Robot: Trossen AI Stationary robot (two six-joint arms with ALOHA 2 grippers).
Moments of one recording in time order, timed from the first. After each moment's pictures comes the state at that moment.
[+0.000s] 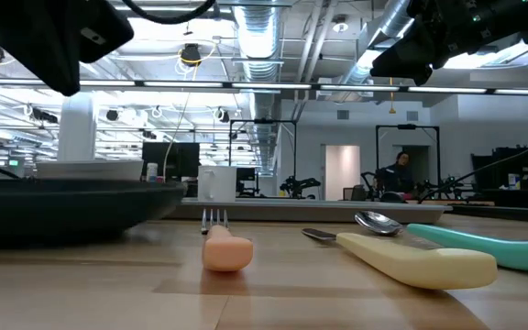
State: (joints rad) left arm -0.64 1.53 1.06 -0.64 -0.29 -0.45; right arm -0.14 0.77 0.53 -0.07 0.05 0.00
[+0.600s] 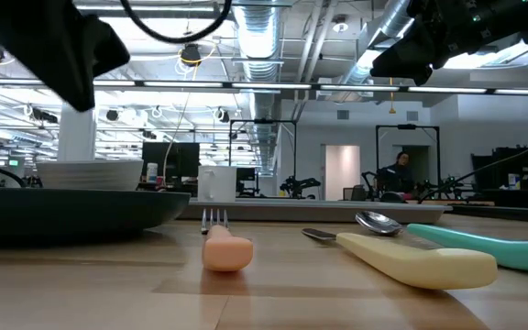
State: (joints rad) left arm -0.62 1.60 1.06 -0.53 -0.27 -0.66; right arm -0.14 0.77 0.53 -0.08 0.05 0.00
